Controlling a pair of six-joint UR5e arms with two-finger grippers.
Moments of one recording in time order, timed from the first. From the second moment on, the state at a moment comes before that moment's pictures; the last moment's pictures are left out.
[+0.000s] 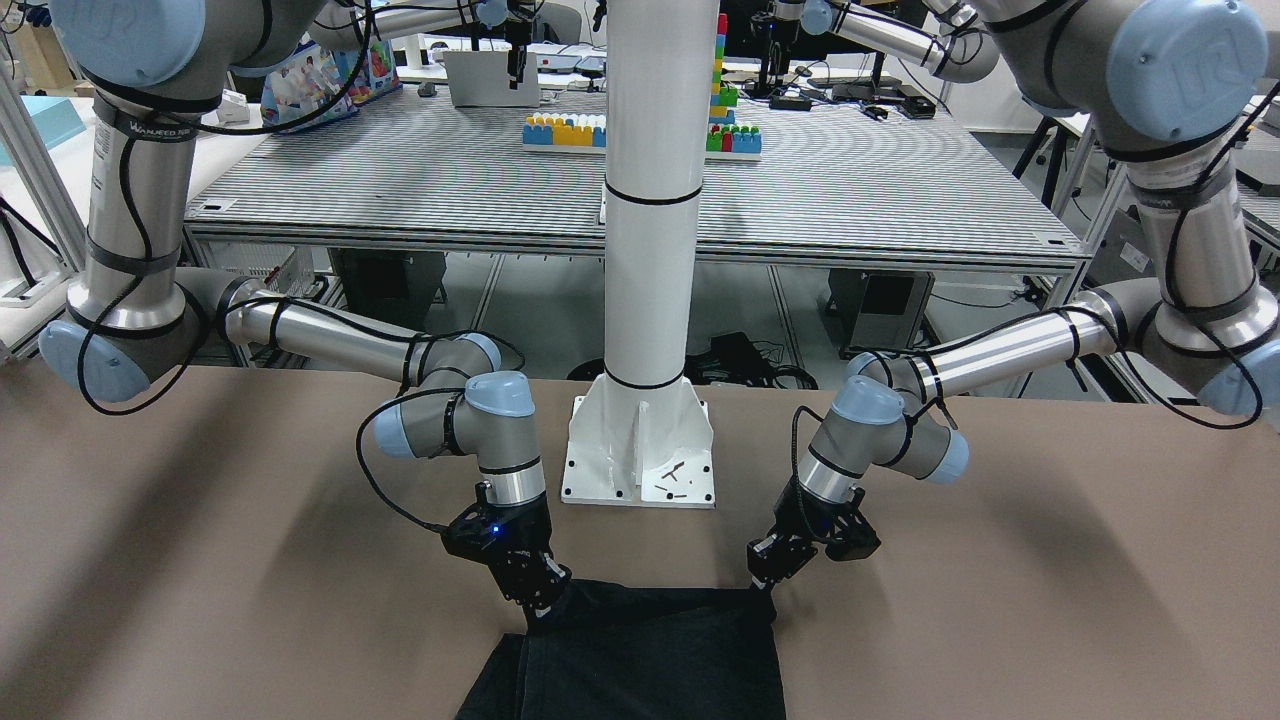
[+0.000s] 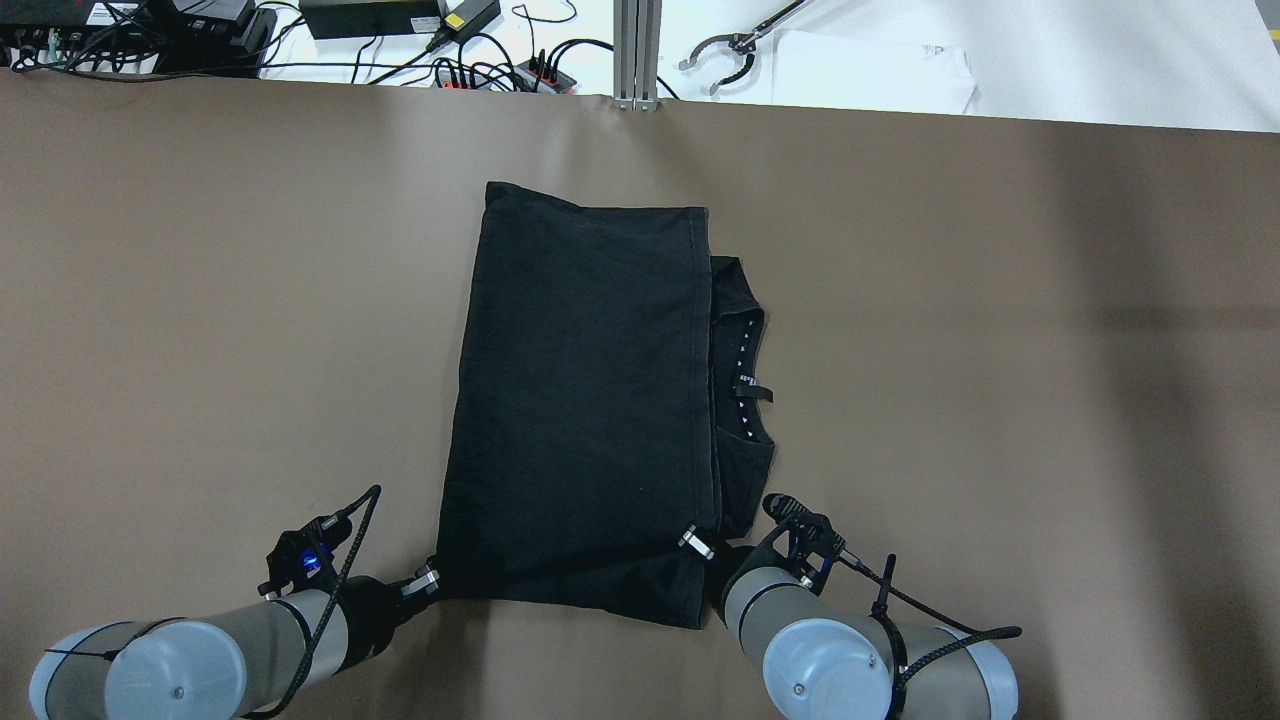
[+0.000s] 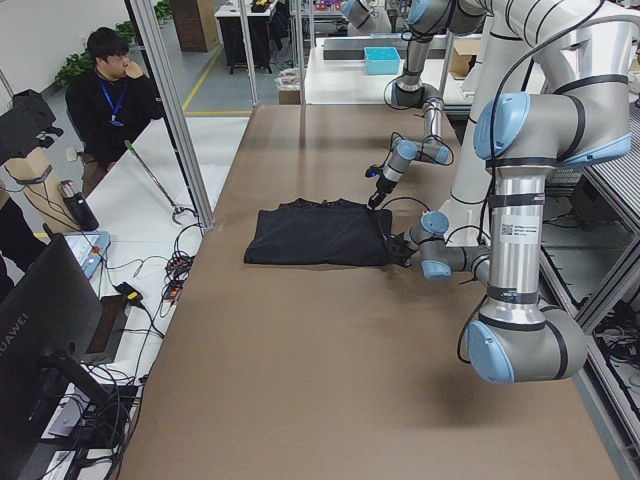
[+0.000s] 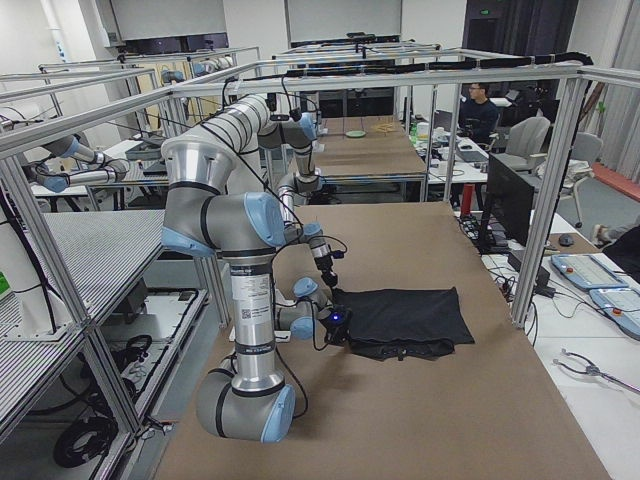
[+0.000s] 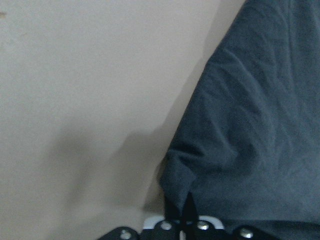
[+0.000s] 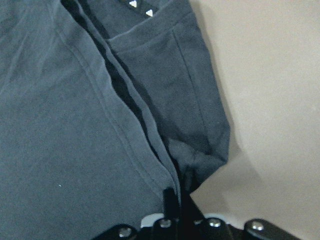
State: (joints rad) left arm -0.20 -1.71 -1.88 -2.33 -1.38 -2.00; right arm 0.21 -1.22 1.83 -1.16 1.25 2.02
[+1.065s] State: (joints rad) left arm -0.20 -1.71 -1.88 -2.33 -1.38 -2.00; right arm 0.22 -1.23 1.83 -1.18 1.24 1.90
